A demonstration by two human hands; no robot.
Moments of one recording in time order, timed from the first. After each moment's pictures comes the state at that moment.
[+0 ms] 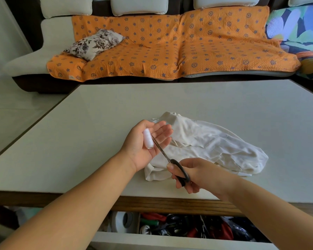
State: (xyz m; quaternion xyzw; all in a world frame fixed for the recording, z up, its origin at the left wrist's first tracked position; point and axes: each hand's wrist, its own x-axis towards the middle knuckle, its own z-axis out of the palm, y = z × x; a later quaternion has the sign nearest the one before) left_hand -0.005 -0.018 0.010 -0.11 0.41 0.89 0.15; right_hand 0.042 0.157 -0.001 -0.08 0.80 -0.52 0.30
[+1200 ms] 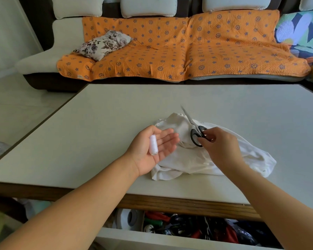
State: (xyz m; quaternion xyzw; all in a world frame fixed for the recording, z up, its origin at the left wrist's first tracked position) left_hand 0.009 -0.025 0.009 -0.14 0.44 0.87 0.18; right_hand -0.016 0.172 -0.017 0.03 0.91 -0.39 -0.11
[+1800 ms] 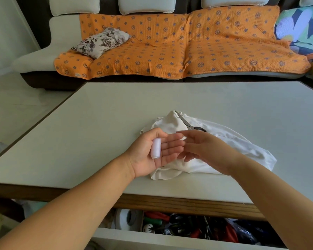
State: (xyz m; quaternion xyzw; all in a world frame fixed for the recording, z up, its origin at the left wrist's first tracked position) left_hand 0.010 -0.026 0.007 -0.07 0.48 0.83 0.27; right_hand -0.002 0.156 0.006 -0.12 0.75 -0.62 0.20
